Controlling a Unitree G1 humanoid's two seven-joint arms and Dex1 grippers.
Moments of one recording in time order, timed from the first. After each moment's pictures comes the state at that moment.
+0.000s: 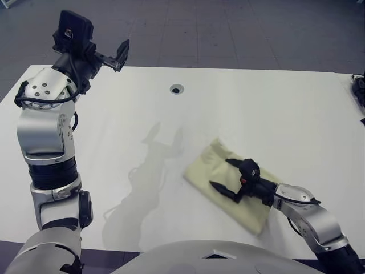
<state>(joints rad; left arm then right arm) -0.59 0.51 0.19 -0.29 -0.13 0.68 -0.41 0.21 -0.59 0.15 -0.26 0.32 0.30 0.53</state>
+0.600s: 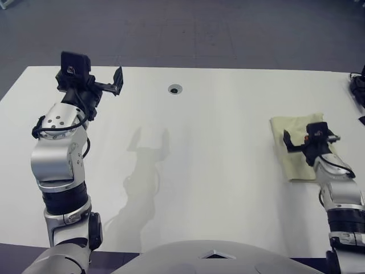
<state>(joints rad) -0.34 0.40 0.22 -0.46 -0.13 0.80 -0.19 -0.15 -0.57 -0.16 0.05 0.23 0.36 0.12</state>
